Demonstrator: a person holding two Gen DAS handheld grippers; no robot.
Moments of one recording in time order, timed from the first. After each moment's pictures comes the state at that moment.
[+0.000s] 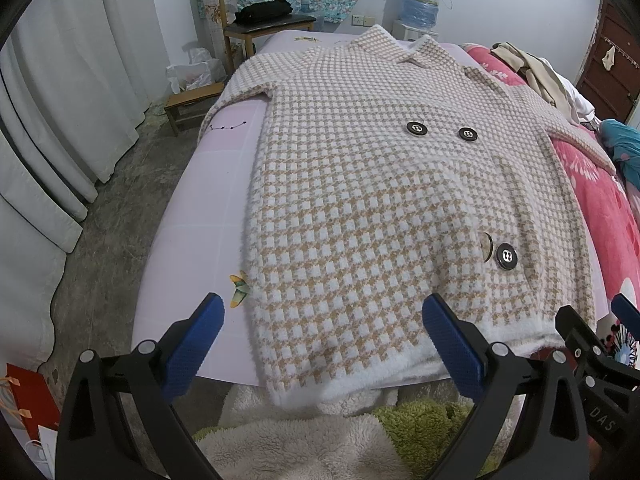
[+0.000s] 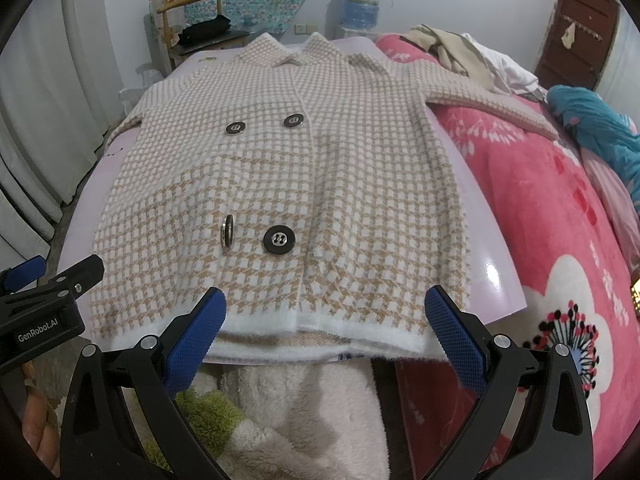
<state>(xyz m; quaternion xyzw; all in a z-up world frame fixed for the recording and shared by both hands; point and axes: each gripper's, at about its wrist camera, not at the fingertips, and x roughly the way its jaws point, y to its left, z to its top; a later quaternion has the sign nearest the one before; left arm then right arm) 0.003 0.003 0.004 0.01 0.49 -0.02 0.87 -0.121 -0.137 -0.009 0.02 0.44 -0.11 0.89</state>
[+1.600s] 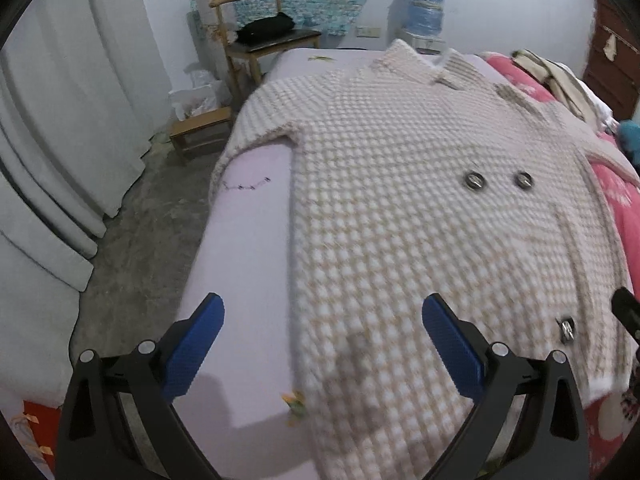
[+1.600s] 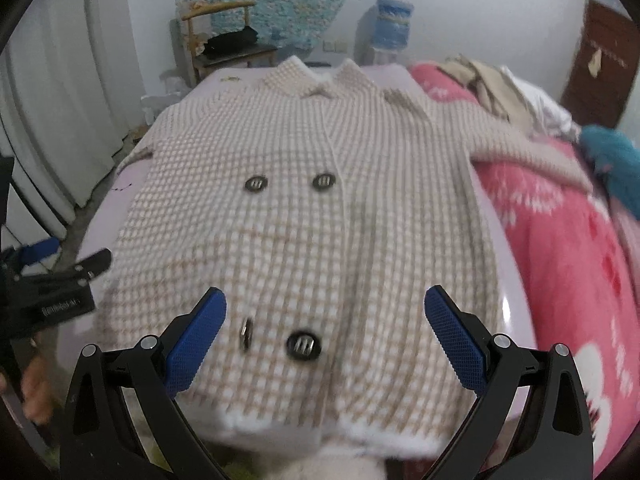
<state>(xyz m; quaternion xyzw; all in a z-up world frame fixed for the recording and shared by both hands) 0.099 0.032 -0.005 0.04 0.47 0.00 0.88 -0.040 -0.134 0.011 -0.01 0.42 -0.06 0.91</state>
